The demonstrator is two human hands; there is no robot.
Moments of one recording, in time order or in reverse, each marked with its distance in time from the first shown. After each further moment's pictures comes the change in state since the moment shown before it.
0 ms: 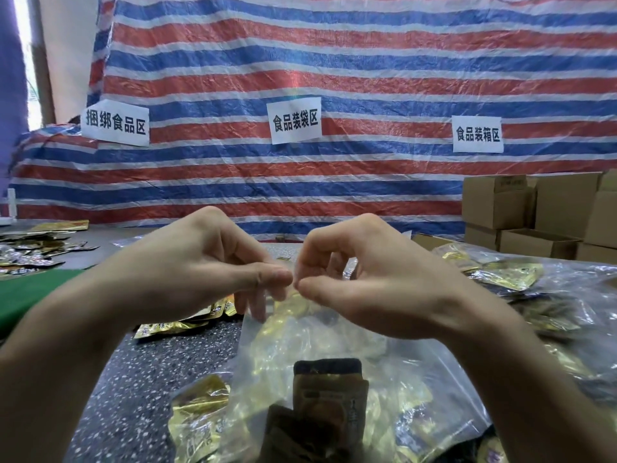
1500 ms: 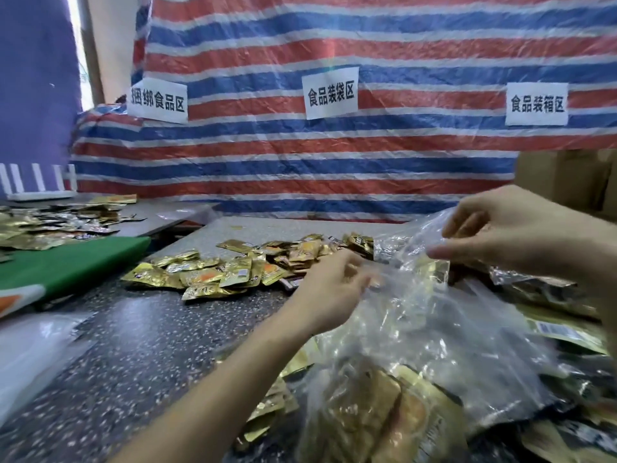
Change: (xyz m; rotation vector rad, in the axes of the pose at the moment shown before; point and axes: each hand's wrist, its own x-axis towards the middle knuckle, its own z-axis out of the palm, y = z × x) left_hand 0.056 -0.058 0.116 -0.109 0.270 -0.346; right_hand -0.011 0.071 -0.040 -0.090 0.043 0.466
